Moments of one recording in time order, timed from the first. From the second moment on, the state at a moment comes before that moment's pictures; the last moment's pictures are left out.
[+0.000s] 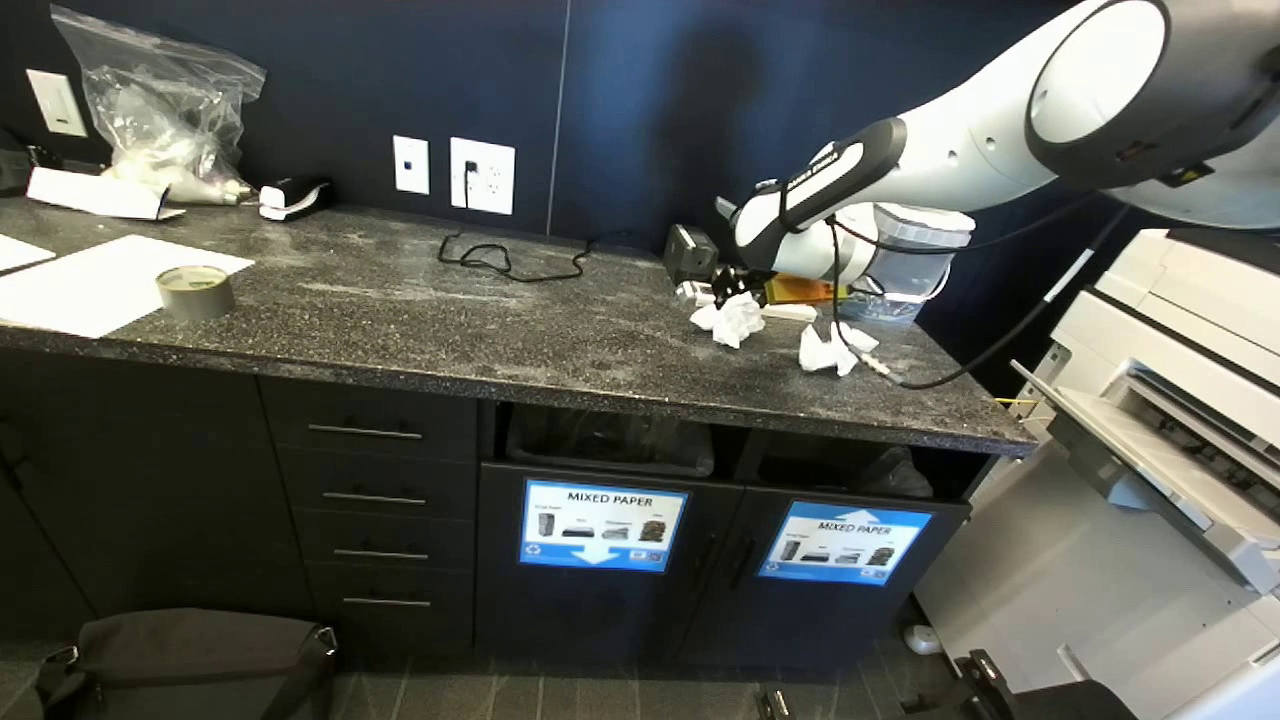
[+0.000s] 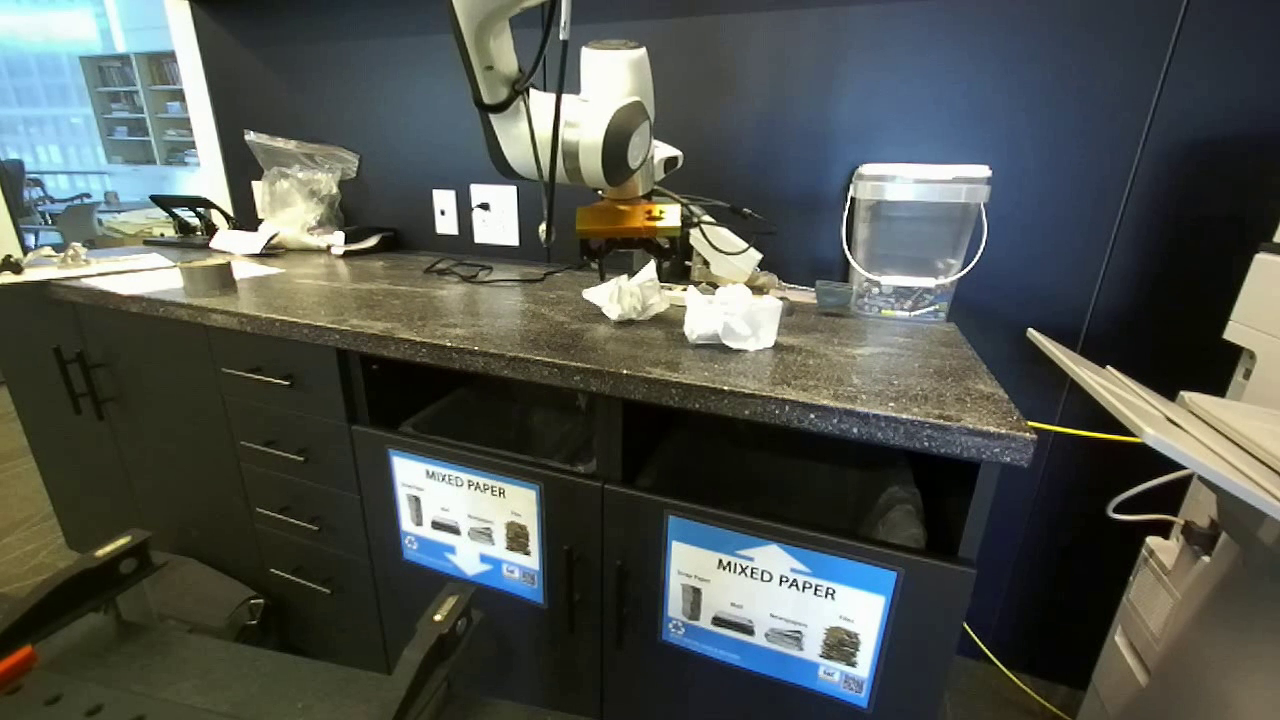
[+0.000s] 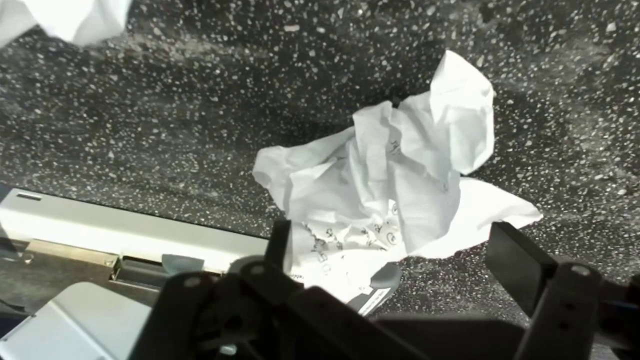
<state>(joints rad) -0.12 0.89 0.08 -1.42 0.00 2.83 -0.29</state>
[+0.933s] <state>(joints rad) -0.09 0.96 0.07 -1.35 -0.03 2.81 -0.28</state>
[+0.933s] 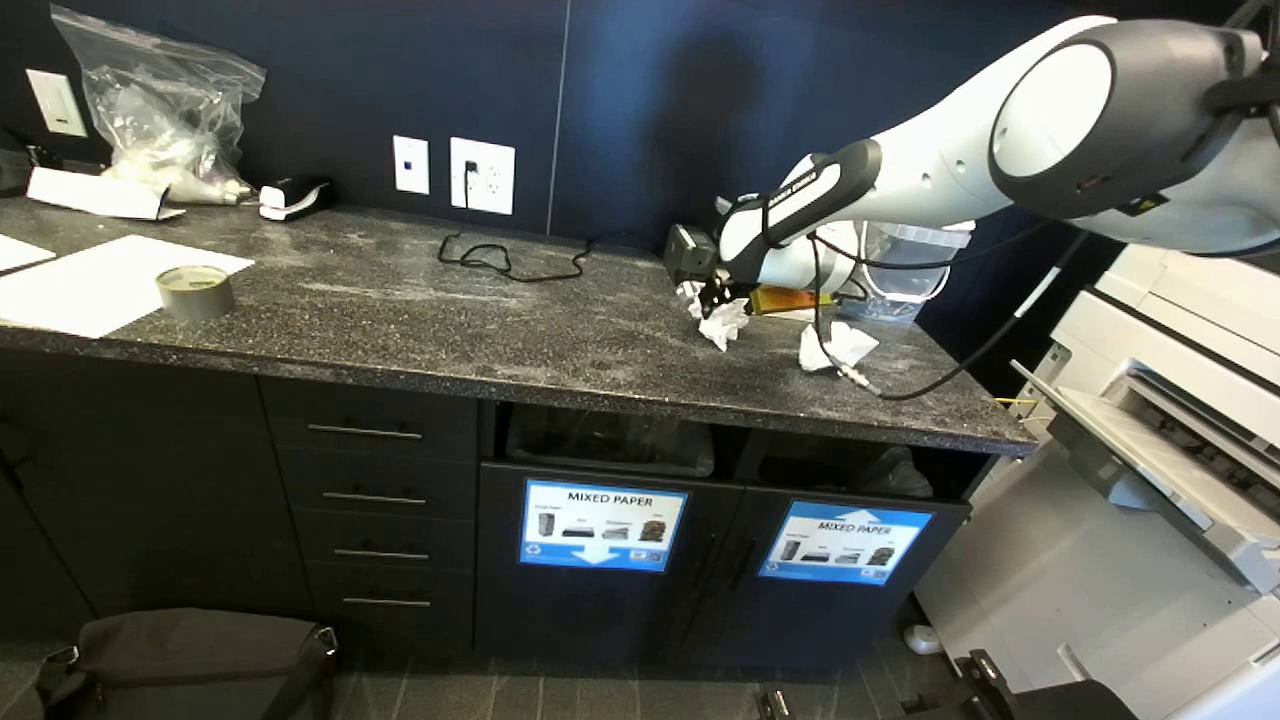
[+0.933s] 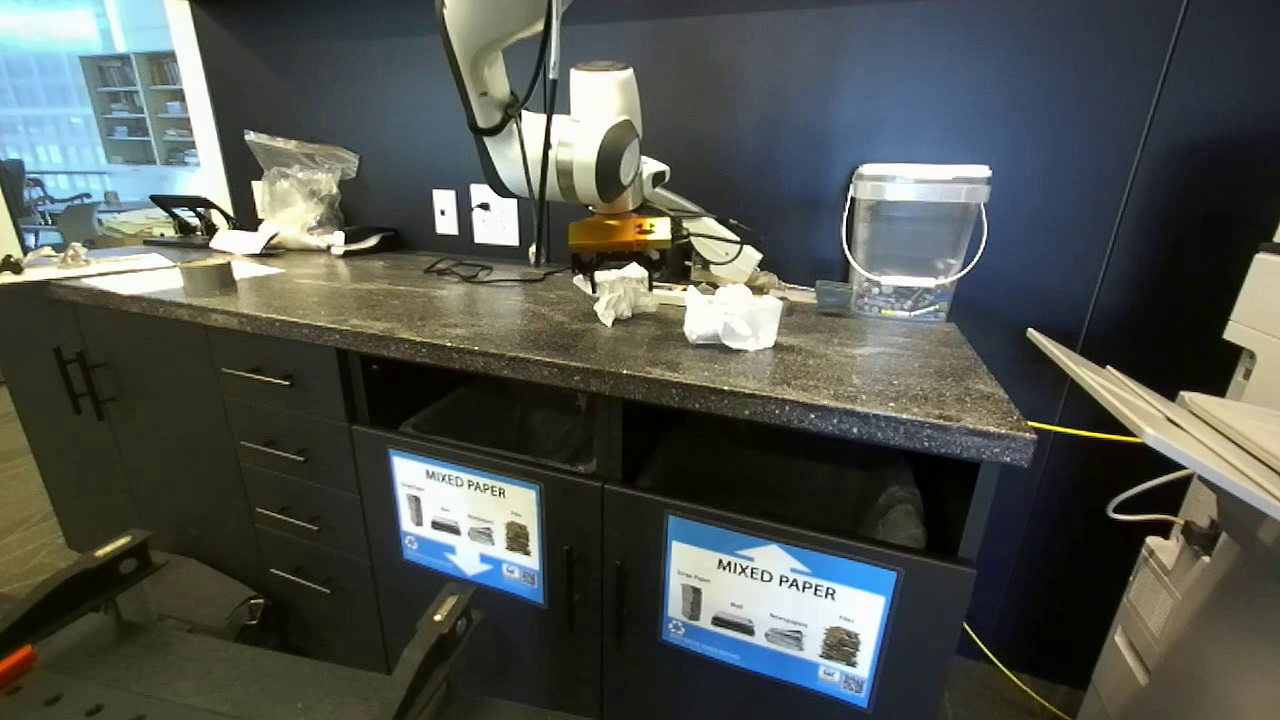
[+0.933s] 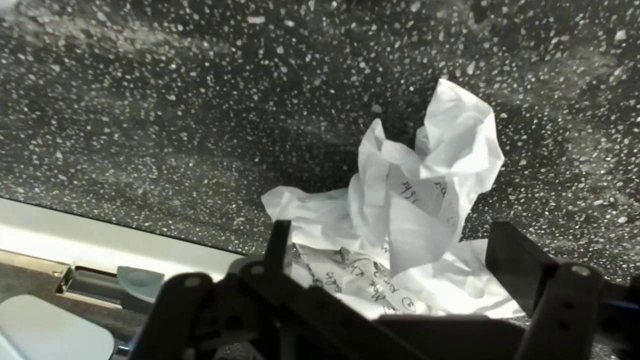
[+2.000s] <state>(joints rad) -0.05 1.06 0.04 -1.21 -0.06 2.77 -0.27</state>
